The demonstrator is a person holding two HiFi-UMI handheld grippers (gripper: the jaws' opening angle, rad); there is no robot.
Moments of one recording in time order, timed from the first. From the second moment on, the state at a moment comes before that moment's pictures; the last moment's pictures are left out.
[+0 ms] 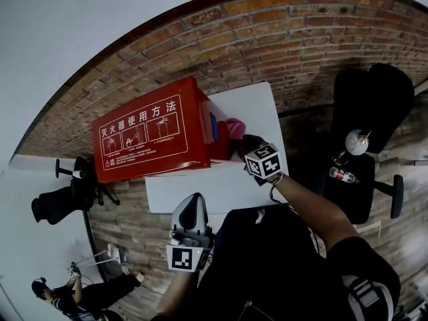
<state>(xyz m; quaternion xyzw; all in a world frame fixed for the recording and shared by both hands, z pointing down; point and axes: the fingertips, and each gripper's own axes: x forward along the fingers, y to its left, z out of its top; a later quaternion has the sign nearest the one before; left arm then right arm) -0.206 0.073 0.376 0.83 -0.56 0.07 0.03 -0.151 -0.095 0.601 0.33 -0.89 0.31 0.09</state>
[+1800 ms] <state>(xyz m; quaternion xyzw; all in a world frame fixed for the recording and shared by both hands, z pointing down) -0.189 0.062 0.375 0.83 -0.55 0.06 0.02 -0.147 -0.080 0.436 0.28 -0.94 0.17 0.00</state>
